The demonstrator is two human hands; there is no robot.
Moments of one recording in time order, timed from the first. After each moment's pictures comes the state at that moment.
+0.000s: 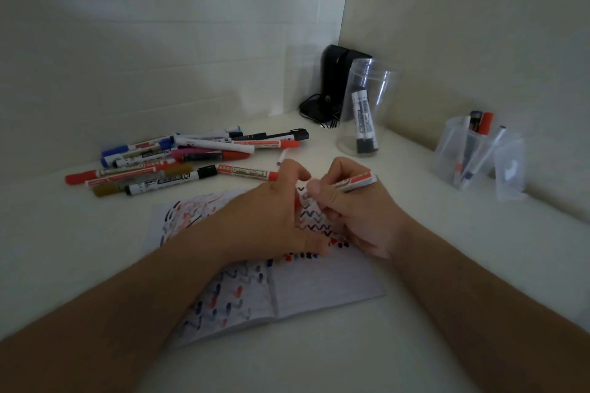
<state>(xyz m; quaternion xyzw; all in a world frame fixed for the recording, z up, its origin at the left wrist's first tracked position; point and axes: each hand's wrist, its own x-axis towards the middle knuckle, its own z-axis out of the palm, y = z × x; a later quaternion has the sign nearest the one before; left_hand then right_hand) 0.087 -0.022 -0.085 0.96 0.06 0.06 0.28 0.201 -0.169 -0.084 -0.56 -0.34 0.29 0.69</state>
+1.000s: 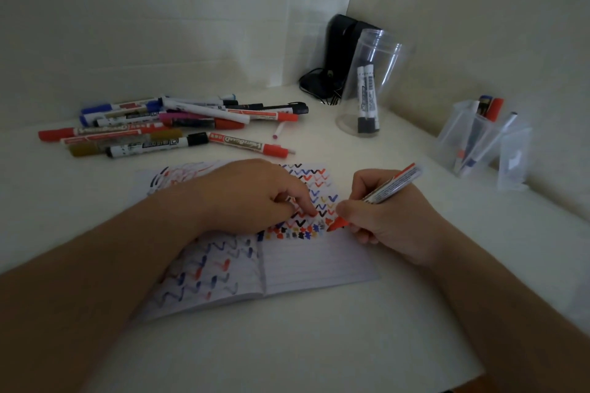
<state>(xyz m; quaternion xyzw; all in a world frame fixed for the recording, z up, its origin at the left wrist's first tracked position) 0.083 -0.009 -0.084 0.98 0.01 -0.01 0.20 0.197 -0.217 -0.083 -0.76 -0.36 0.21 0.50</state>
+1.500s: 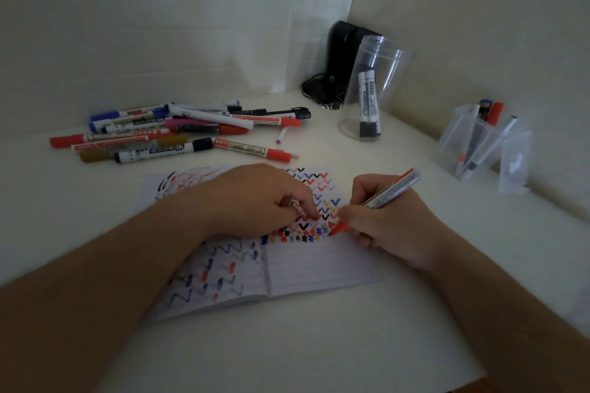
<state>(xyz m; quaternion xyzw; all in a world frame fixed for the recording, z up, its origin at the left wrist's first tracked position) 0.083 -0.010 -0.084 0.98 0.01 0.00 0.20 0.192 -0.216 -0.081 -0.77 -0.36 0.20 0.48</state>
